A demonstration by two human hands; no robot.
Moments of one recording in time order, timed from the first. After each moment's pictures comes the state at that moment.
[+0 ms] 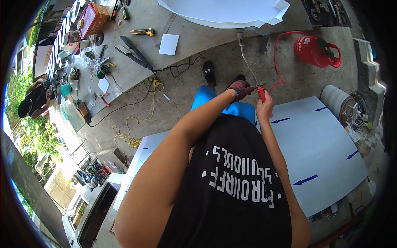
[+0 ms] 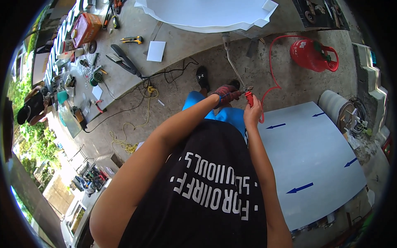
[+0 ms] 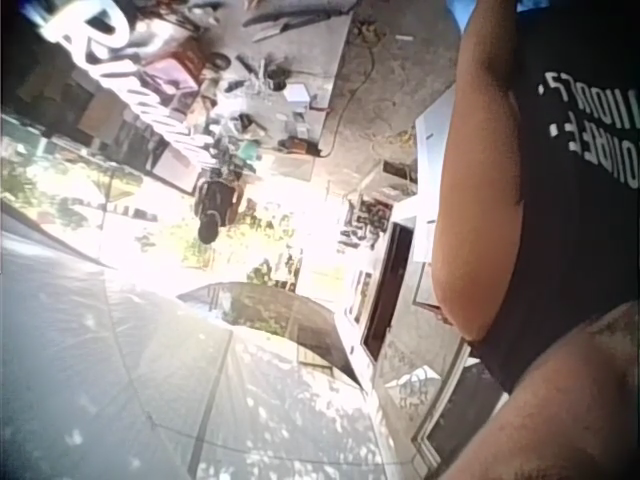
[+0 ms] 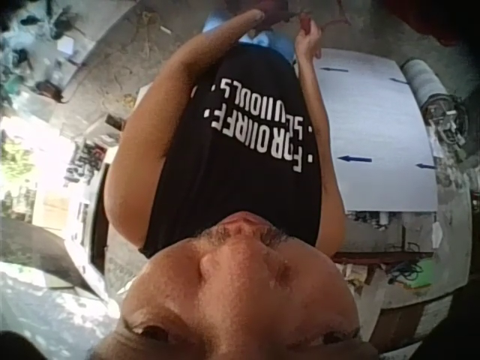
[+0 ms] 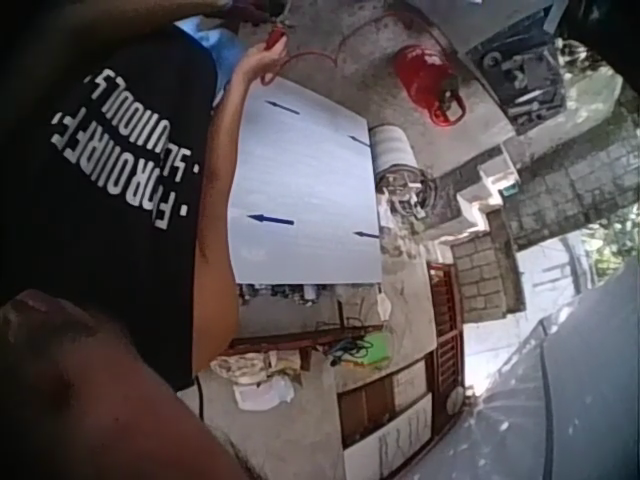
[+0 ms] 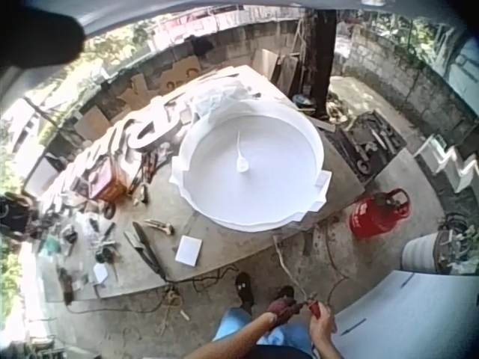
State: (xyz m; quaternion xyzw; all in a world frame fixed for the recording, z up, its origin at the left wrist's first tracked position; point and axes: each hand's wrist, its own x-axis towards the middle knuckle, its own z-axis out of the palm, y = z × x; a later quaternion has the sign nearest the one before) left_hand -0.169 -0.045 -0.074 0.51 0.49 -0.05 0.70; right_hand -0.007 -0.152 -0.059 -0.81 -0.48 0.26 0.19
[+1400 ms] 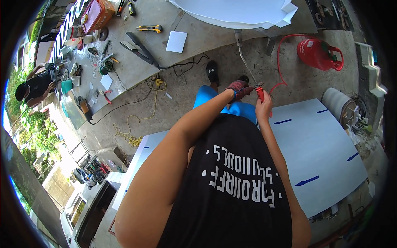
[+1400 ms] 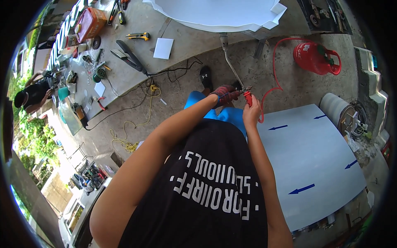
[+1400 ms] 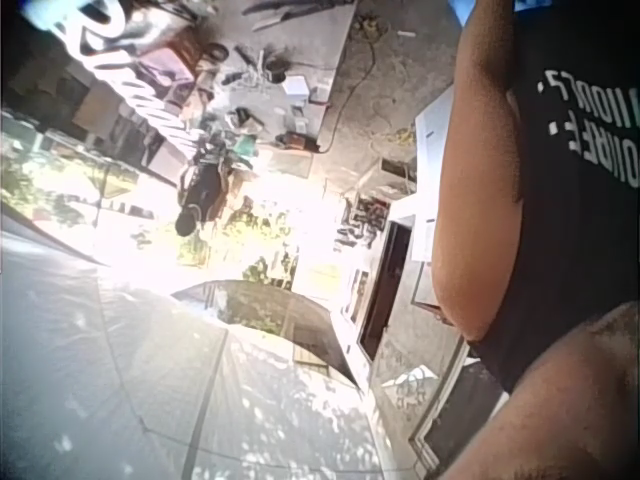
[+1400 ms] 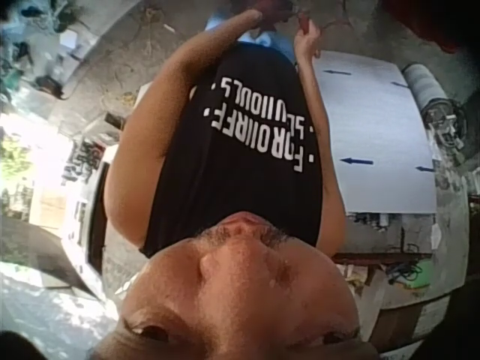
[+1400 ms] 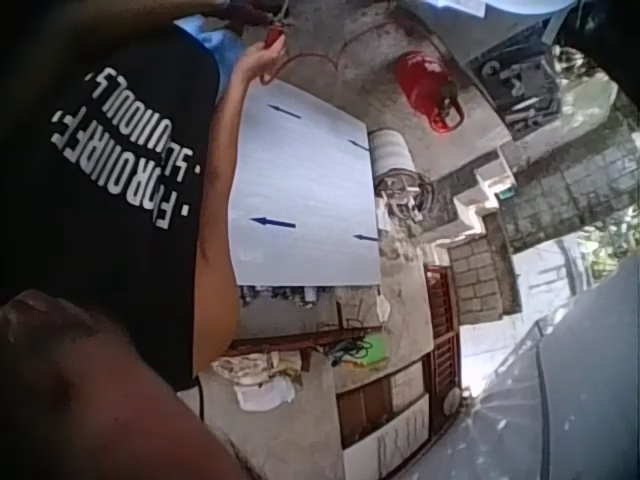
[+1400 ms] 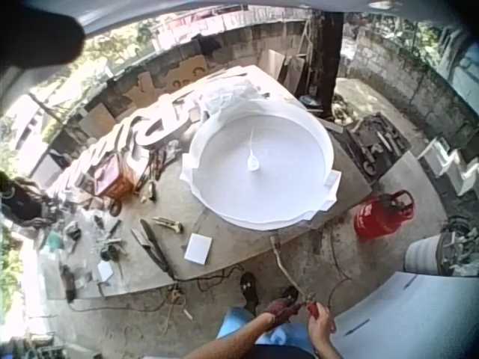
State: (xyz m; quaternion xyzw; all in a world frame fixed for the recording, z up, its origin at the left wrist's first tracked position) left_hand -0.204 -0.049 -0.076 0.49 0.50 -0.04 0.71; right_hand -0.041 -0.146 -0.049 -0.80 -0.49 0.28 0.18
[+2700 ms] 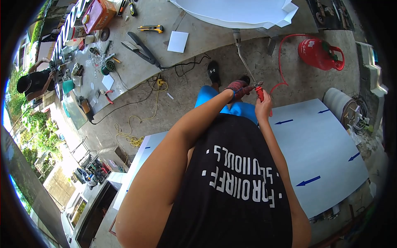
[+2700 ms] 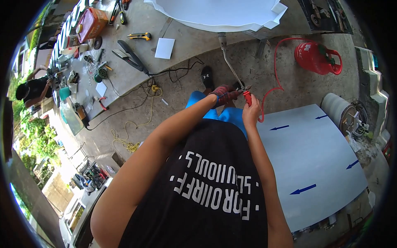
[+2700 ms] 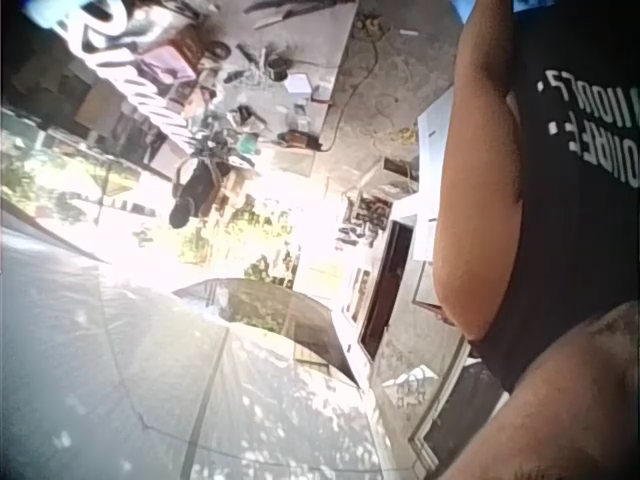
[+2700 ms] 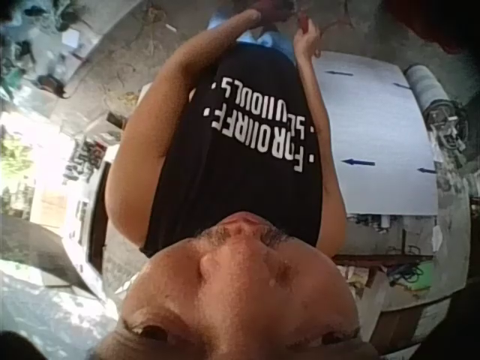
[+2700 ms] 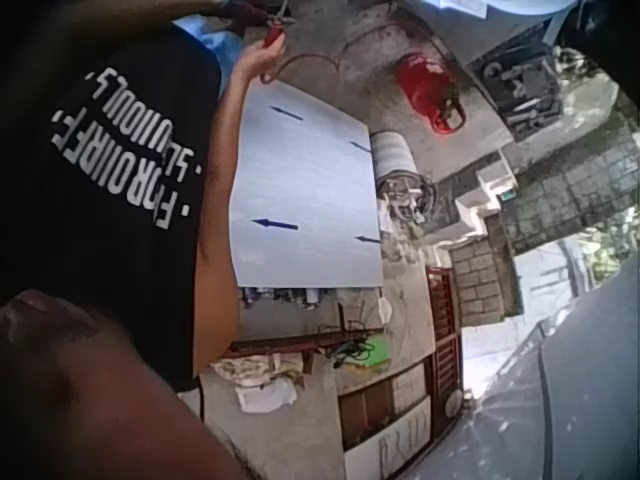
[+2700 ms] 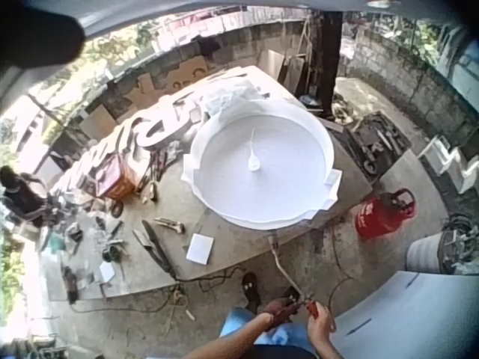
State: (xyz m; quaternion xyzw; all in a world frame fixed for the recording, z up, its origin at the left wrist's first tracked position) left_hand -0.212 -0.048 -0.069 0.49 0.51 -0.05 0.71; right_hand -0.048 -0.147 -0.052 -0.80 -0.49 0.28 0.19
